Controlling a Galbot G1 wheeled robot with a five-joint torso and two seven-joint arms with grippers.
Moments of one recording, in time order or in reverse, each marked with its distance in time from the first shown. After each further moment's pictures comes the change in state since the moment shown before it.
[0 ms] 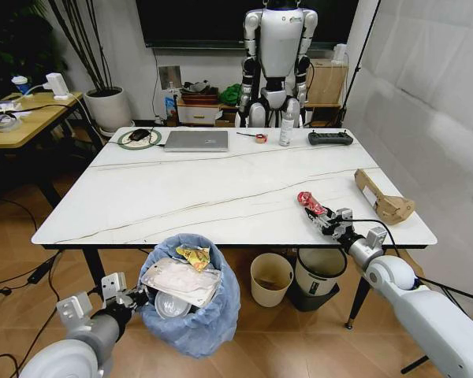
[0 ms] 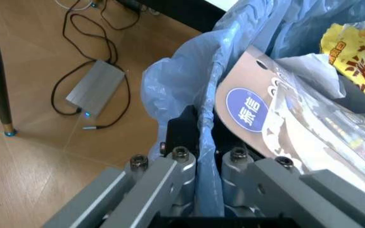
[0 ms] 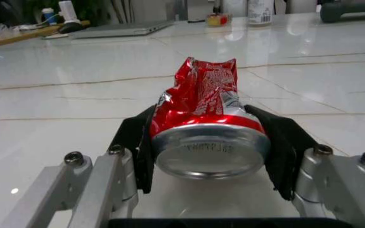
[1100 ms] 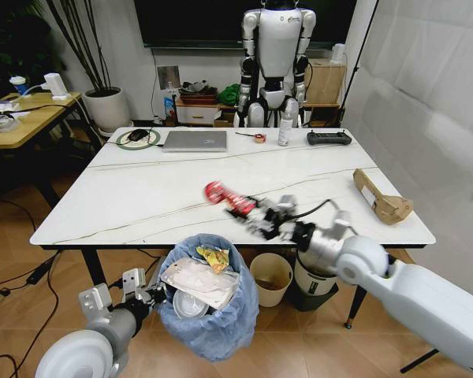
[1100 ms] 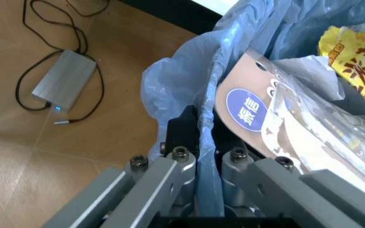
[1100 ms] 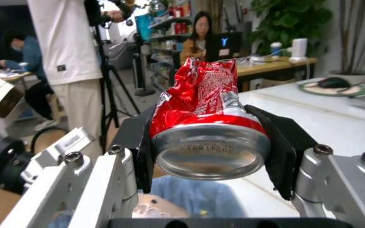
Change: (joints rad) left arm -0.099 0.076 0.116 -0.002 -0.084 0.012 -0.049; right arm 0.368 -0.120 -0.584 0.444 0.186 0.022 -0.146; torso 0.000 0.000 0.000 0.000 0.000
